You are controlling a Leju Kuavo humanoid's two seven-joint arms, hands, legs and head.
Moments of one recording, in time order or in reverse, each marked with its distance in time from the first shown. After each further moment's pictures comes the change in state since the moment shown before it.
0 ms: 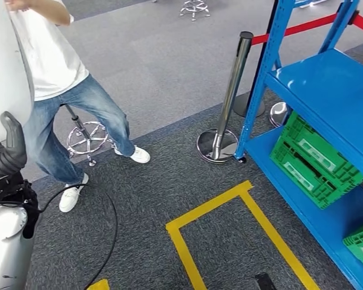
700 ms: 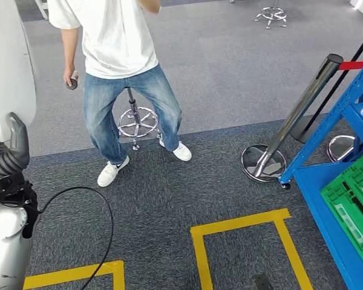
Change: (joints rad) left arm 0.009 0.001 0.001 -0.004 -0.010 -0.032 0.003; right arm -0.004 -0.010 0.000 0.000 0.006 -0.023 -0.021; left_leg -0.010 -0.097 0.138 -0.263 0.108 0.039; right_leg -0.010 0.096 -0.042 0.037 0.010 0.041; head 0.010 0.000
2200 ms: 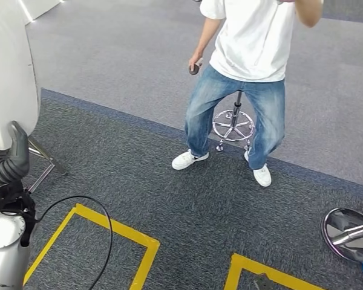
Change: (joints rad) left arm 0.032 0.016 0.001 -0.015 -0.024 -0.014 0.012; right arm 0.008 -0.002 0.000 0.000 0.017 0.008 0.010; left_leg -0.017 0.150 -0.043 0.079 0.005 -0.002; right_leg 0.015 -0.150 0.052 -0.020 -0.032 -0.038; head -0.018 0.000
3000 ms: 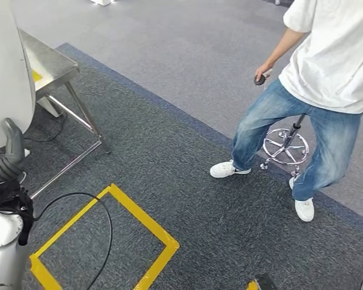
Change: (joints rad) left arm -0.007 -0.003 0.002 -0.008 0.005 0.012 0.006; right arm 0.001 0.002 0.000 0.000 0.001 0.004 0.003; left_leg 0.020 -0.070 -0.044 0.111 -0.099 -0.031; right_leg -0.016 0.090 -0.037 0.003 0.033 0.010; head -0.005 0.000
